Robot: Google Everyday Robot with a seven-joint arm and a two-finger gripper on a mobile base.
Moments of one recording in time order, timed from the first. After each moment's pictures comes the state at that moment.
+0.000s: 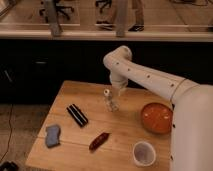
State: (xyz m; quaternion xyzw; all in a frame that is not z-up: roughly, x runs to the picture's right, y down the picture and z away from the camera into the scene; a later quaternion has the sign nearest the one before) arm 0.084 0.035 0.819 -0.32 -0.06 -0.29 0.90
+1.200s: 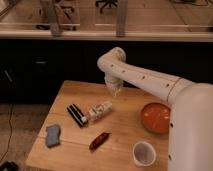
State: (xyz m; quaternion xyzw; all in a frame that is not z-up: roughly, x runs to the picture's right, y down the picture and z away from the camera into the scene) arm 0.059 0.039 0.819 -0.31 -0.06 -0.32 0.89
